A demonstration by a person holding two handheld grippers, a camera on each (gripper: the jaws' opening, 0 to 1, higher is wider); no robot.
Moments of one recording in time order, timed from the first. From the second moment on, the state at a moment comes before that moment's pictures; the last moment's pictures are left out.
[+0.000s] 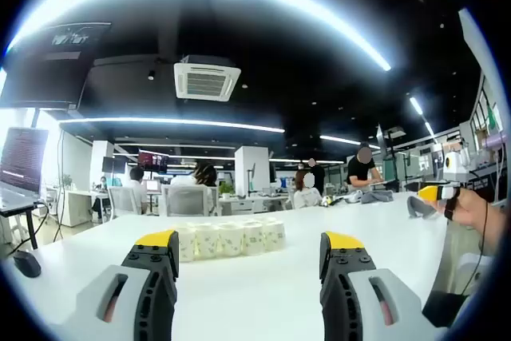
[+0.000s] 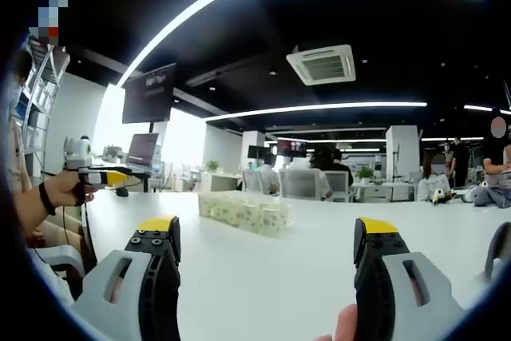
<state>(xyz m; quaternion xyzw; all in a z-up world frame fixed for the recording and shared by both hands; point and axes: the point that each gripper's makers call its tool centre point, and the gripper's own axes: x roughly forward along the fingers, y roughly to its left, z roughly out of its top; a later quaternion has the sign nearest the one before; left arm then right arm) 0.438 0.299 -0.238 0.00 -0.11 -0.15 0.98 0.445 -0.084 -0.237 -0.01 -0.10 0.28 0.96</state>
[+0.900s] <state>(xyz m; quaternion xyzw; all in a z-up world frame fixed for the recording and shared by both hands) 0.440 0.271 -0.255 0.00 -0.09 -0.17 0.98 0.447 -0.106 -0.238 -0.01 -0.10 0.26 0.96</state>
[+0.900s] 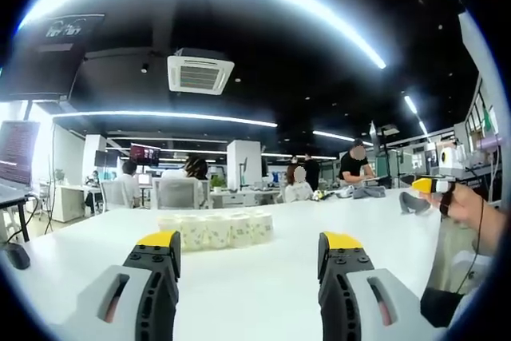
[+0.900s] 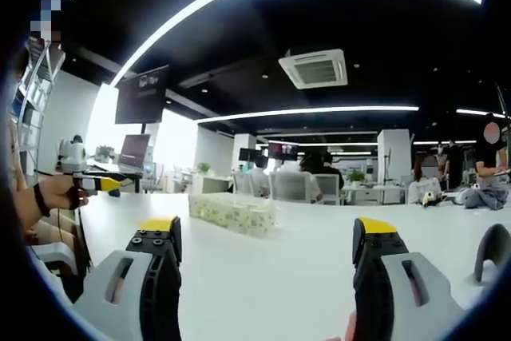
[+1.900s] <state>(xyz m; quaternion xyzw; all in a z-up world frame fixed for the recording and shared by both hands) 0.452 0.281 -0.265 -0.01 -0.08 -0.15 0.99 0.447 -0.115 -0.236 -0.01 -0.11 0.25 0.96</state>
